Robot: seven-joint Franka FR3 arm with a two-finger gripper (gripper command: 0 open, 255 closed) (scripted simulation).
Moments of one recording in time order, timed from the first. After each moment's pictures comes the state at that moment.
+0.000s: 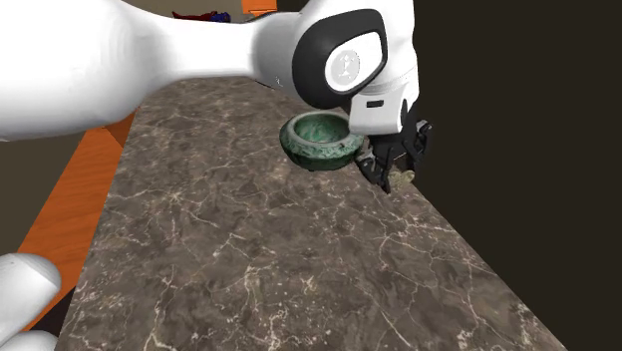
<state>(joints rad) -0.10 0.29 0.93 -1.57 -0.38 2.04 1.74</state>
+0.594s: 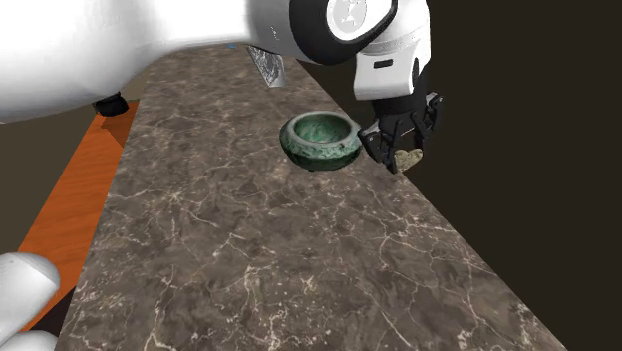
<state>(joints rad) -0.06 0.31 0.93 -1.42 -0.39 1.91 1.72</state>
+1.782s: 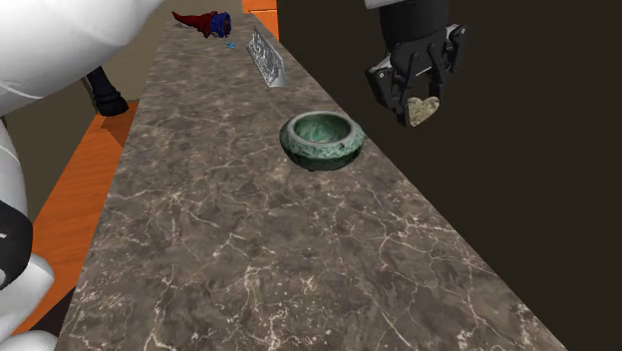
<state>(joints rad) 0.13 0.43 0.90 -1.00 -0.49 1.60 1.70</state>
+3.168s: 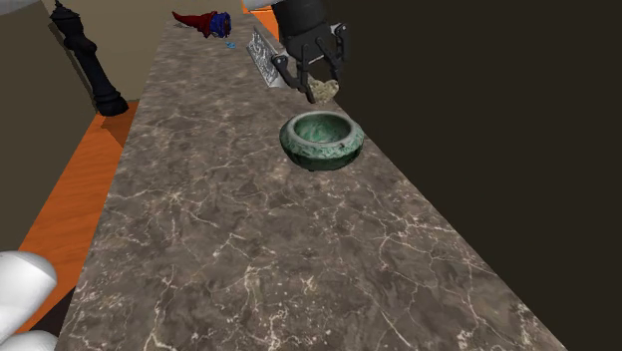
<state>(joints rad) 0.04 0.08 1.02 -1.44 -0.26 1.75 1.90</state>
